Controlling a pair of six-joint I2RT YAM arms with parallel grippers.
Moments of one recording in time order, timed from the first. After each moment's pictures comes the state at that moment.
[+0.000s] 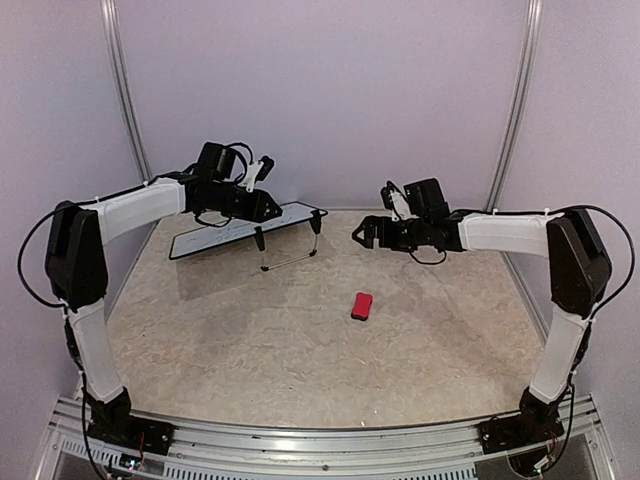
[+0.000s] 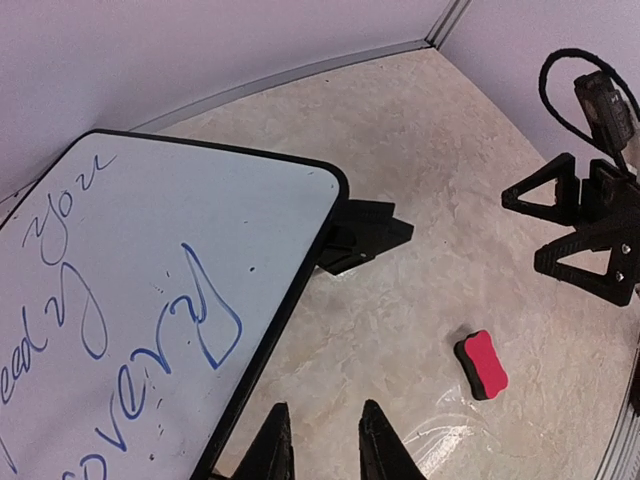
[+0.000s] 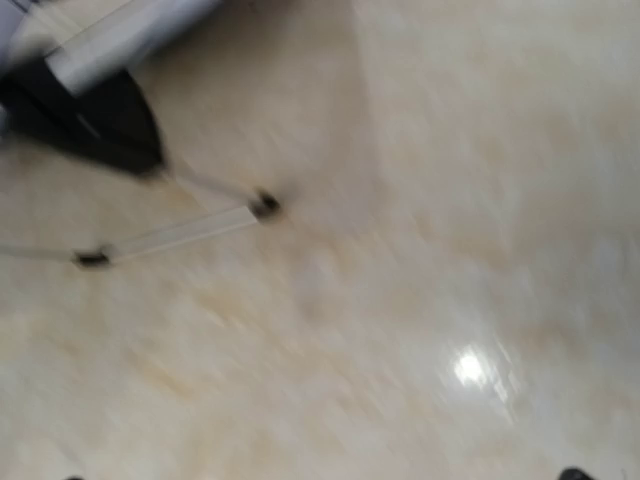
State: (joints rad) left arm -0.43 1.93 1.66 -0.41 0.40 -0.04; right arm 0.53 1.84 1.27 -0.03 -0.22 0.41
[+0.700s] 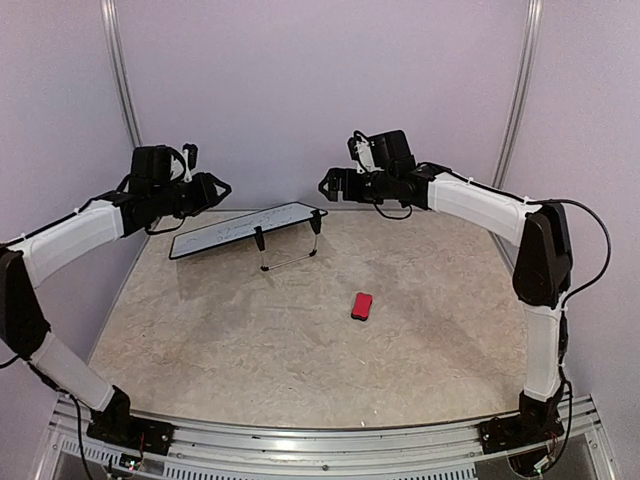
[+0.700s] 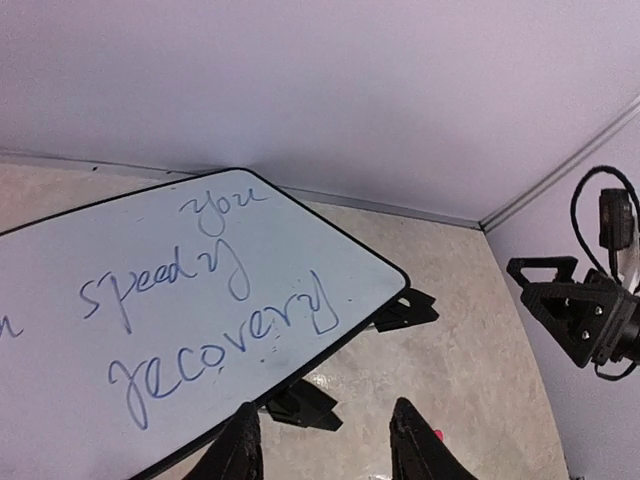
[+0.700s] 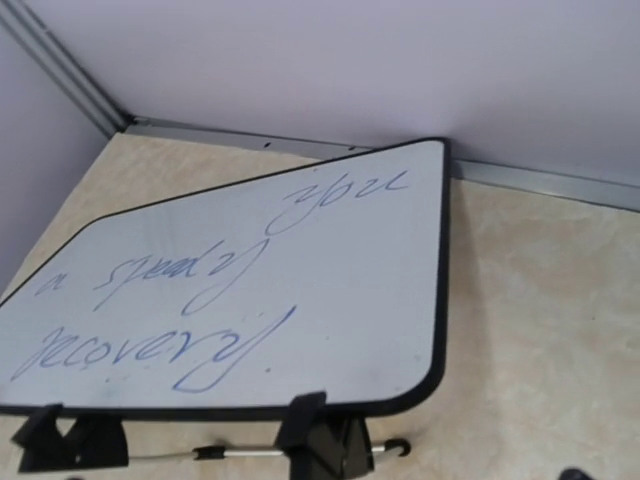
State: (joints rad) left arm -0.33 1.54 1.30 -0.16 0.23 -0.45; right arm 0.62 2.06 1.90 -0.27 -0.09 0.37
